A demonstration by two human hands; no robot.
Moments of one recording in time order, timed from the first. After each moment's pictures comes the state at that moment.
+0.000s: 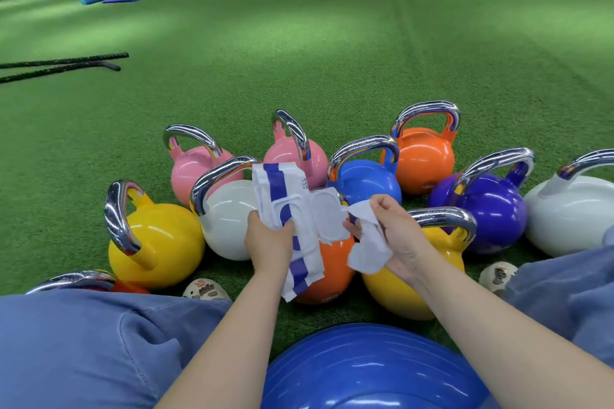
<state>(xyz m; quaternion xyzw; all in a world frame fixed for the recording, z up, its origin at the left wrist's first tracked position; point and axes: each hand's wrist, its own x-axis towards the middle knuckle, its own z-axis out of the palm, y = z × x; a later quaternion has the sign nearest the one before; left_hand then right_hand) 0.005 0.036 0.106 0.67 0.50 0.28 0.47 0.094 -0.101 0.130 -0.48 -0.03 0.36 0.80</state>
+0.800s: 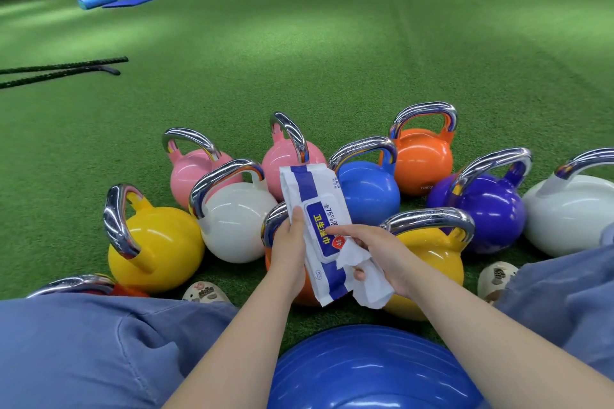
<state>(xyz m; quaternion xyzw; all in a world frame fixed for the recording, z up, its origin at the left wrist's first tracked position) 0.016 0.012 0.106 0.52 0.38 0.21 0.73 0.081 -0.108 0.131 -0.59 -0.09 0.50 0.62</state>
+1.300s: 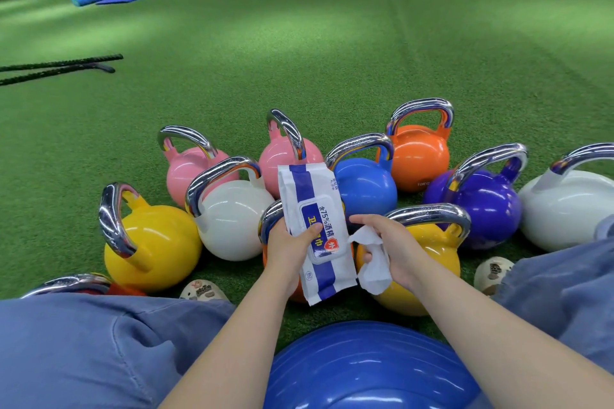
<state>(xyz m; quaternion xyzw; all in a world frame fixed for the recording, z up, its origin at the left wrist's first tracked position) 0.009 0.015 0.099 0.58 0.37 0.20 0.70 0.097 -0.112 0.119 -0.61 0.03 0.41 0.68</state>
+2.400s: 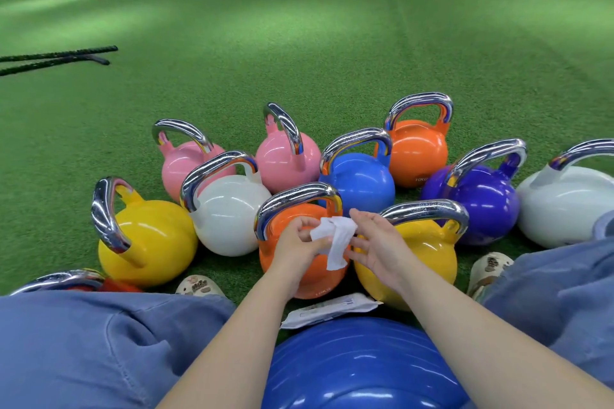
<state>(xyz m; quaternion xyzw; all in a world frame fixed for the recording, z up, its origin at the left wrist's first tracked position) 0.012 0.008 0.084 0.64 0.32 0.10 0.69 0.097 -0.106 0.091 -0.59 -0.01 0.40 0.70</state>
